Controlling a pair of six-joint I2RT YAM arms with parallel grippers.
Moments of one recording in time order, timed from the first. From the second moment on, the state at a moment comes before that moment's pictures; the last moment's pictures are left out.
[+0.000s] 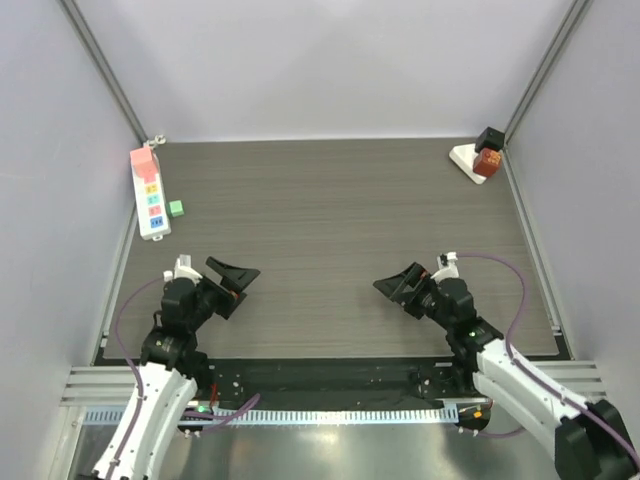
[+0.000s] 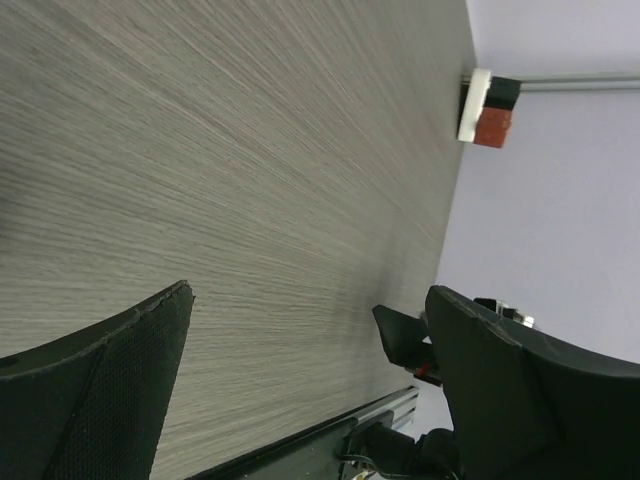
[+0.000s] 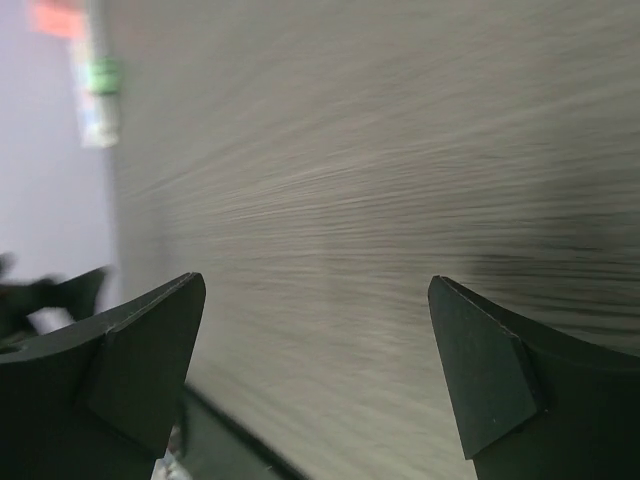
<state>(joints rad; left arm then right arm) -0.17 0.30 0.20 -0.31 0.25 -1.16 0.45 0.60 0.05 0.20 -0.17 1.02</state>
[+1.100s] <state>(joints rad) 0.38 1.88 1.41 -0.48 0.04 -0.46 0.45 0.95 0.33 0.09 -0.29 0.69</state>
